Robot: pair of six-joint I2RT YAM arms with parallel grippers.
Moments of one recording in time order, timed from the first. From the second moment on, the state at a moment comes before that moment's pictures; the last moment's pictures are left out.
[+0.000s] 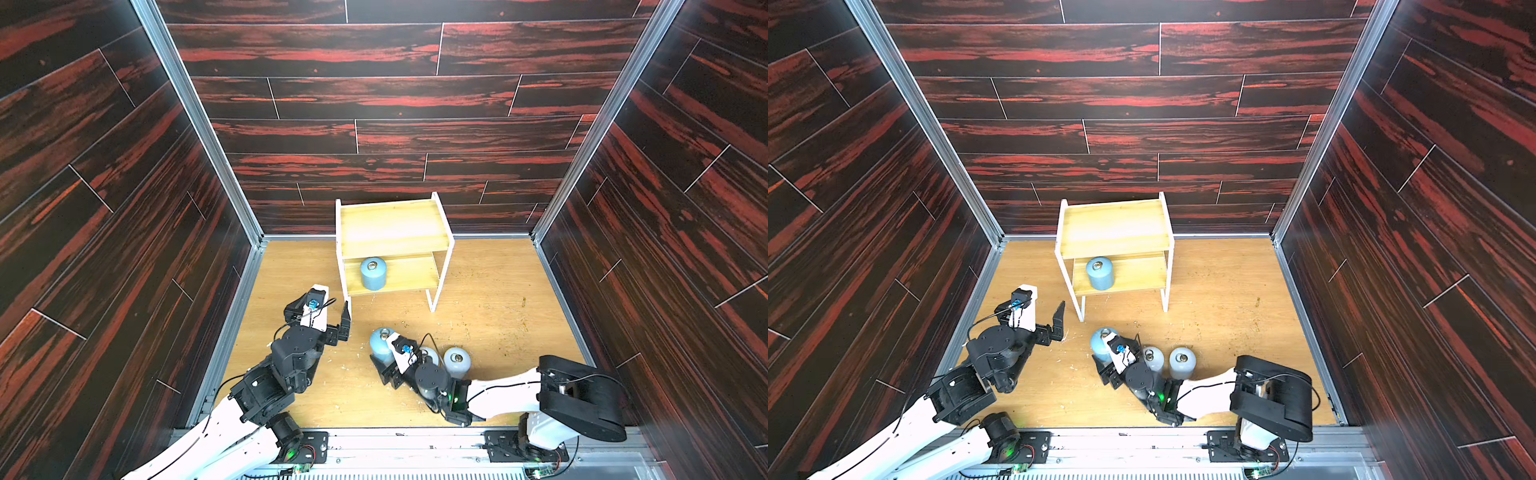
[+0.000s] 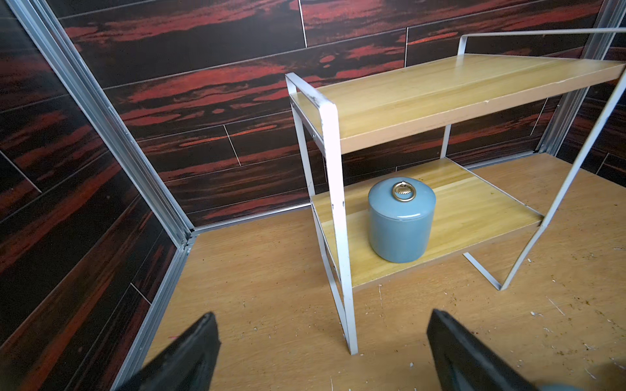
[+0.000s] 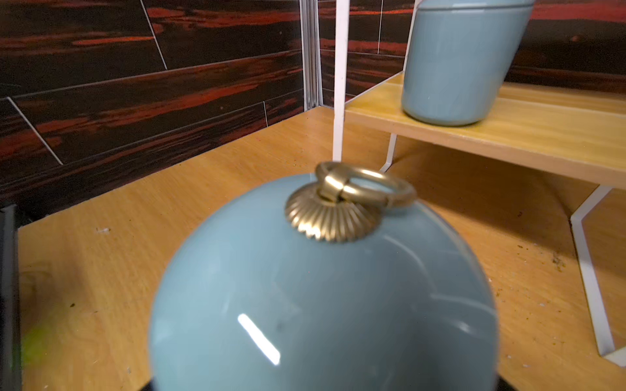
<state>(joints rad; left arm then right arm) -0.80 0.64 0.70 -0.25 -0.66 0.01 1.33 1.59 0.51 0.86 0.53 0.15</state>
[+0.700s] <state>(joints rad) -0.80 0.63 0.68 -0.25 -0.66 0.02 1.44 1.82 0.53 0.87 0.75 0.31</state>
